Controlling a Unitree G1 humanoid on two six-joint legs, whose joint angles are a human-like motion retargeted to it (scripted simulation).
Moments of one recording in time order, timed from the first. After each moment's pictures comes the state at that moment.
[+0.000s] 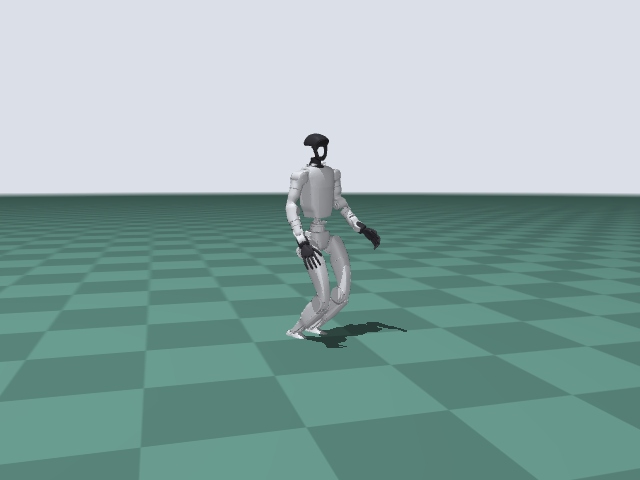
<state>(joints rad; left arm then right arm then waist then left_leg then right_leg) 0.04 0.29 -0.21 0.76 -0.03 -0.19 0.22 0.04 -0.39 0.32 0.96 -0.22 -0.13 -0.28 -0.05 0.03 -0.08 -0.52 -0.21 0.08 1.11 -0.81 0.17 -0.53 -0.13 -0.07 1.24 -0.81 0.03</state>
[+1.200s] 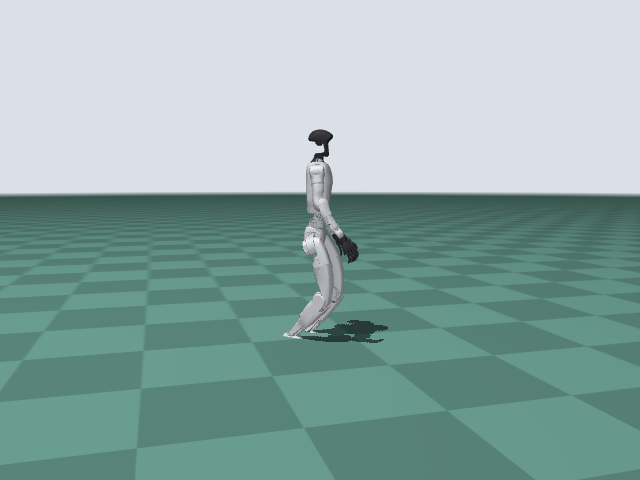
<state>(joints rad) 0.05 0.22 -0.23 1.06 0.00 -0.14 0.04 -0.11 -0.27 0.48 1.06 -0.23 -0.11 -0.13 0.11 0.03 -0.12 -0.47 -0.20 -0.15 0.94 -0.79 0.03 -0.34 -0.09 -0.32 0.94 -0.75 -0.04</state>
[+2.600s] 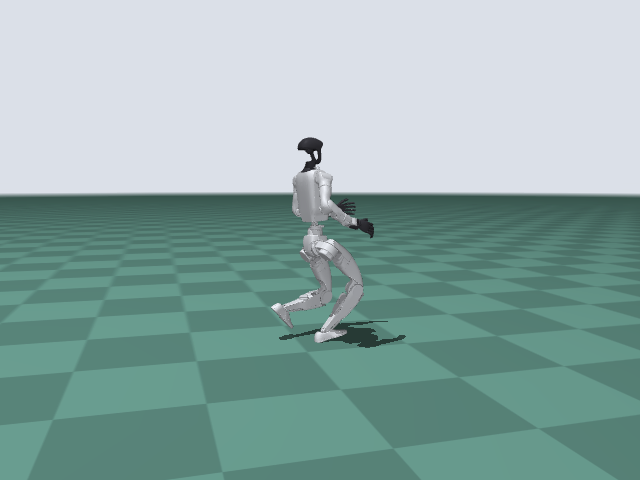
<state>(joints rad) 0.06 0.30 -0.26 0.00 -0.17 -0.20 0.13 0.32 -0.58 0.32 0.13 0.10 -0.21 -0.19 0.04 0.09 -0.14 -0.52 0.32 0.05 1.91 -0.67 0.15 -0.78 0.15 -0.22 1.36 -0.87 -0.22</state>
